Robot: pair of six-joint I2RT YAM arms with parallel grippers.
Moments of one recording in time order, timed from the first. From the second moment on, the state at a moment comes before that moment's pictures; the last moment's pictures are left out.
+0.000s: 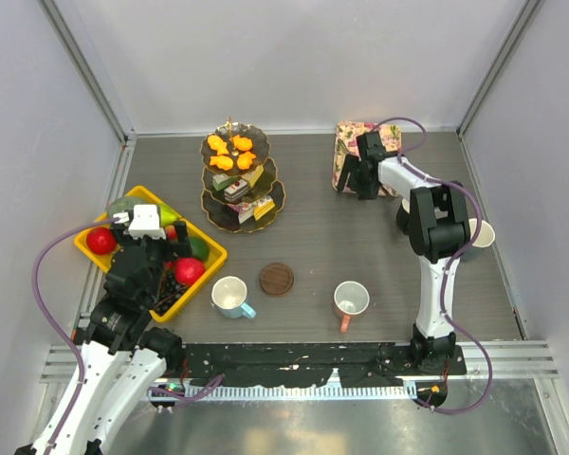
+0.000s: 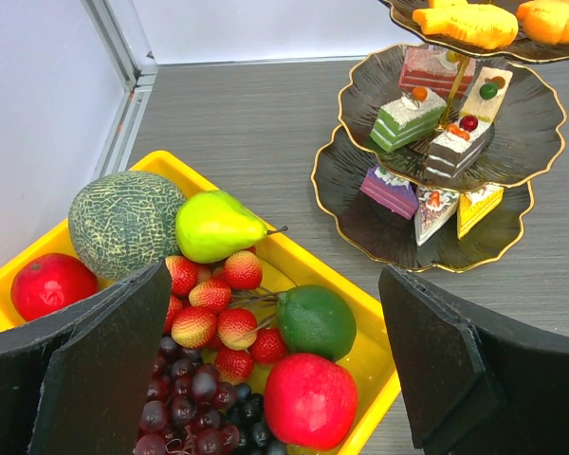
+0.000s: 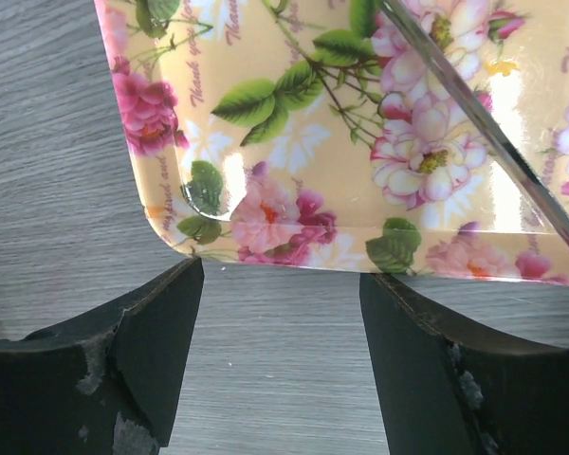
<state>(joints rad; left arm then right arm) -0.37 0.44 0.66 -0.36 -0.42 0.00 0.22 2.16 1.64 -0.49 -0.01 0.49</state>
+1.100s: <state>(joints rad) -0.37 0.39 0.66 -0.35 -0.43 0.00 0.85 1.70 1.13 -0.47 -0.11 0.35</state>
